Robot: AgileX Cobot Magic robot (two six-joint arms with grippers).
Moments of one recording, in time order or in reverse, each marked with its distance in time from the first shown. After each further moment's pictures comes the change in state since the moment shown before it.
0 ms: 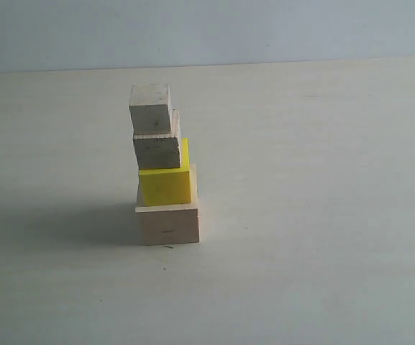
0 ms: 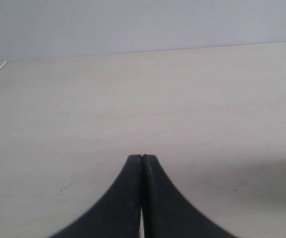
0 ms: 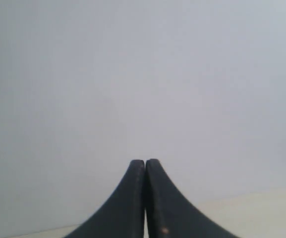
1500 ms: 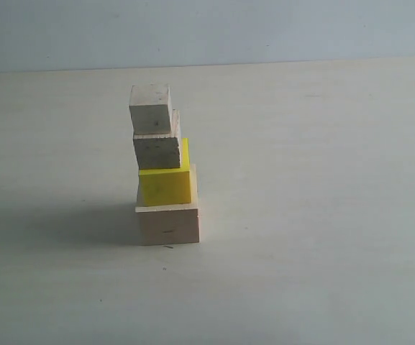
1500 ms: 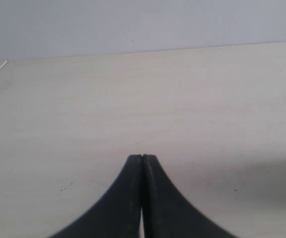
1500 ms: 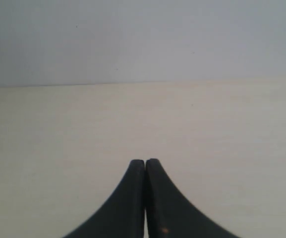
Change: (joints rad) left arm 0.000 0.000 0.000 0.000 0.000 0.000; right arm -0.062 -0.278 0.475 0.674 0.103 -0.808
